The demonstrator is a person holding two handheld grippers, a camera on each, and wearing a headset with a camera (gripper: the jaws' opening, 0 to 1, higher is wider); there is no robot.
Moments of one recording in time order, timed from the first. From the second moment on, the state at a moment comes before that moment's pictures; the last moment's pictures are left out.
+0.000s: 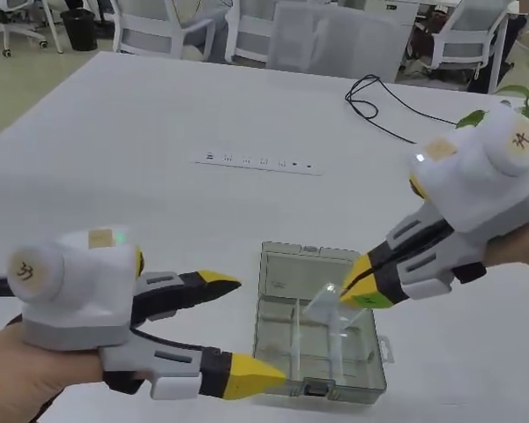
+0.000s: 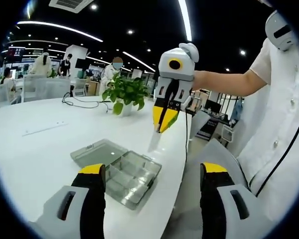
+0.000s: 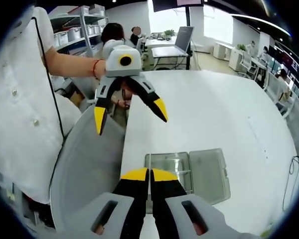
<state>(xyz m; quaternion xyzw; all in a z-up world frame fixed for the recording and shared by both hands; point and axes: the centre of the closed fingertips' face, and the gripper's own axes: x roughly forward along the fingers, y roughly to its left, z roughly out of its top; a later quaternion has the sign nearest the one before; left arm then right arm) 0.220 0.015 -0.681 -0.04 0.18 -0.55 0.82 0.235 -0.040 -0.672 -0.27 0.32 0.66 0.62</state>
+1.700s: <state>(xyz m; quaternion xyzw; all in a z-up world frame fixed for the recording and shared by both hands) 0.215 0.032 -0.705 -0.01 0.21 -0.53 0.82 0.274 -0.014 -0.737 -0.29 0.34 0.64 0.63</state>
